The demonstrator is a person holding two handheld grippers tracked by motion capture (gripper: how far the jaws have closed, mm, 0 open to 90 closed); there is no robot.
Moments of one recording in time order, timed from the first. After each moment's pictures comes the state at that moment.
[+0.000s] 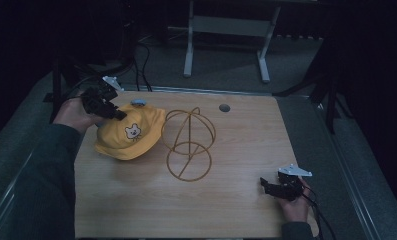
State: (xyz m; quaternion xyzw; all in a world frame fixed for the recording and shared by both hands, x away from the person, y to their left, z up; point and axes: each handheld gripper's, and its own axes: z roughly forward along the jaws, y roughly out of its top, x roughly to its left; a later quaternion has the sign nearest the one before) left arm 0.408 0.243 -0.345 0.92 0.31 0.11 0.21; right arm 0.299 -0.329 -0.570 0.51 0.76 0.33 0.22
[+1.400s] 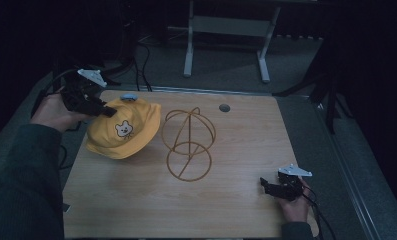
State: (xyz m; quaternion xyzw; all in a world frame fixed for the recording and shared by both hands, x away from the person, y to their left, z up) left arm 0.383 0.268 -0.310 0.91 0.29 0.12 0.26; right arm 0.299 -0.329 -0.570 0.51 0.76 0.33 0.22
